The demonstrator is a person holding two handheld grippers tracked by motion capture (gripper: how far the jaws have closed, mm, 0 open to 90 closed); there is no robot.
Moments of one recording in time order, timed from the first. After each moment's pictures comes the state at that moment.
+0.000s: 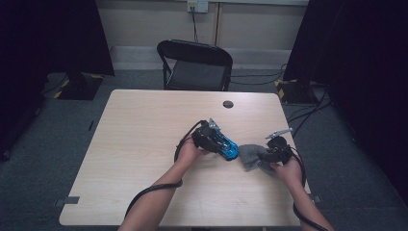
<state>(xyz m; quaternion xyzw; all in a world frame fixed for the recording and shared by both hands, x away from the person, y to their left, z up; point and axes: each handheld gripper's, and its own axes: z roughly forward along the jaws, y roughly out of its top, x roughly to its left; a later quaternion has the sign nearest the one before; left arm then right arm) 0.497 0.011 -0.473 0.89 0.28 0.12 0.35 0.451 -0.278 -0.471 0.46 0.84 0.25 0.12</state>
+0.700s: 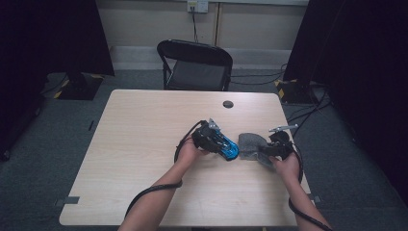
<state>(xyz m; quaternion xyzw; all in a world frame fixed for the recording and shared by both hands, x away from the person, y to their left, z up) 0.496 0.011 -0.474 0.88 0.28 0.12 0.35 0.460 -0.283 -0.464 0.50 0.80 0.30 0.14</state>
